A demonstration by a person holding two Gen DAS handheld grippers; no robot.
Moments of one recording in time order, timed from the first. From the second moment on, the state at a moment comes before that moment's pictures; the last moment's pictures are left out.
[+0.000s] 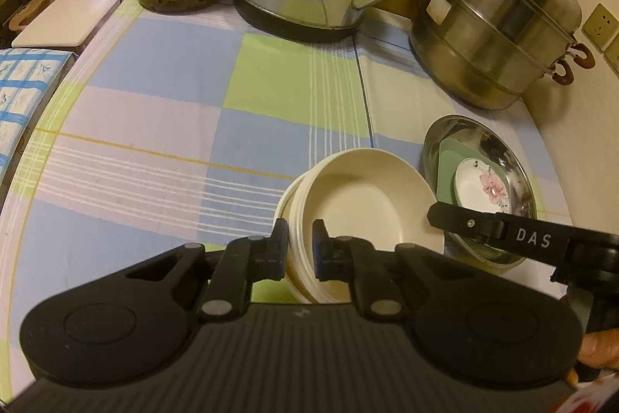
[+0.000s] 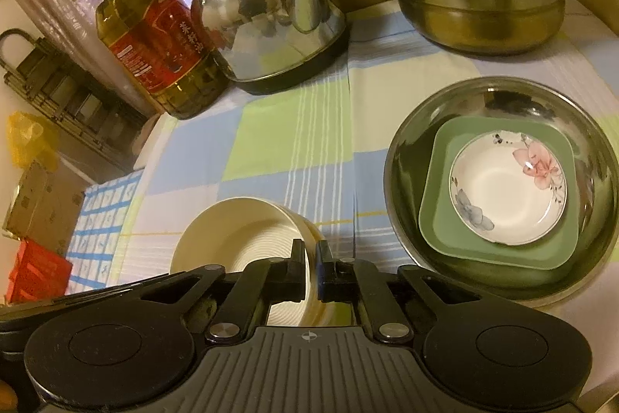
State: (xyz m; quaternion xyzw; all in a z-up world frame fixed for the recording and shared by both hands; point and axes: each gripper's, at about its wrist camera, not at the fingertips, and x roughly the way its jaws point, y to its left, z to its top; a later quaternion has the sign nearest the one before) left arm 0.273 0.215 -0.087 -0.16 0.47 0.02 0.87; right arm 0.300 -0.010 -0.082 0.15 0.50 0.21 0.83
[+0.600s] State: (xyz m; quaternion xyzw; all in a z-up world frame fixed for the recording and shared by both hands) left arm 0.282 0.216 -0.084 -0.16 0.48 0.02 0.86; right arm 0.318 -0.019 -0.078 0.21 0.56 0.17 0.78
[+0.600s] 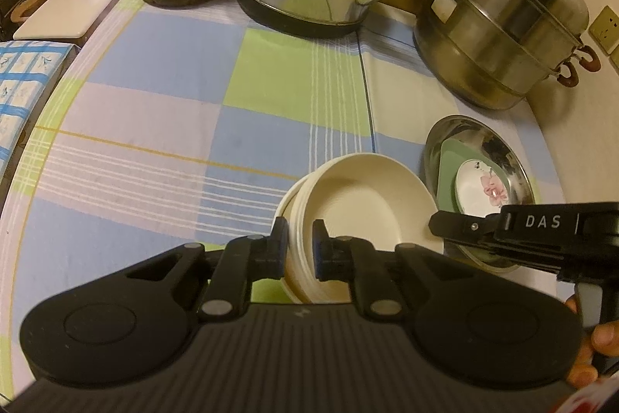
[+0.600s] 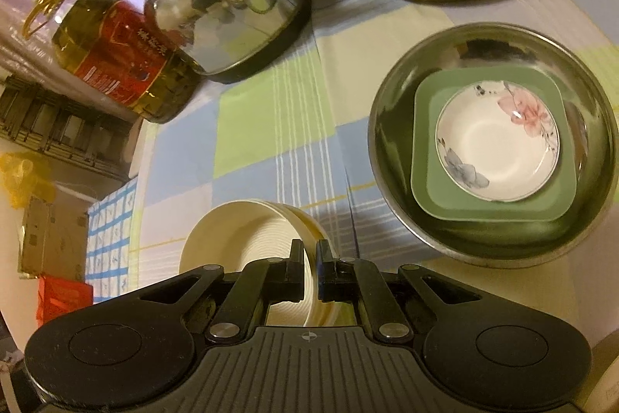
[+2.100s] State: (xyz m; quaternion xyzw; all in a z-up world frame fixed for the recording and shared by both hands) left arm 0.102 0.123 -0.037 -0.10 0.46 0.02 0.88; right arm 0.140 -0.114 -0.009 0.15 0.46 0.28 0.83
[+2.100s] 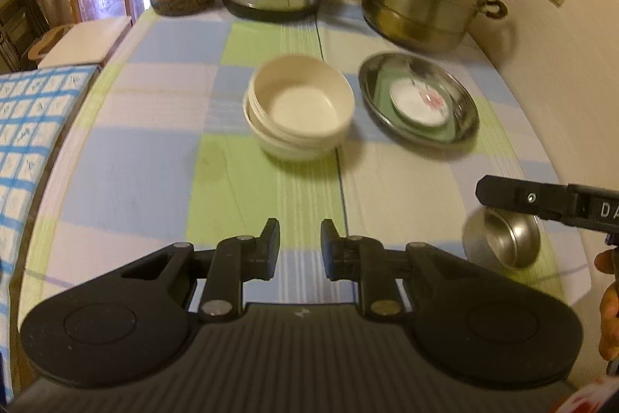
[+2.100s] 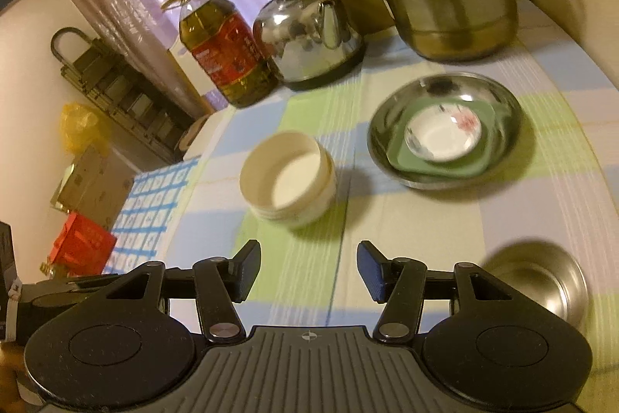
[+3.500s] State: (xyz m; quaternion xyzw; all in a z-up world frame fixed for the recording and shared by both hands) left arm 0.112 -0.015 -0.076 -0.07 0.51 -0.11 0.85; right arm 0.085 -0.250 -0.054 0.08 0.53 0.13 0.84
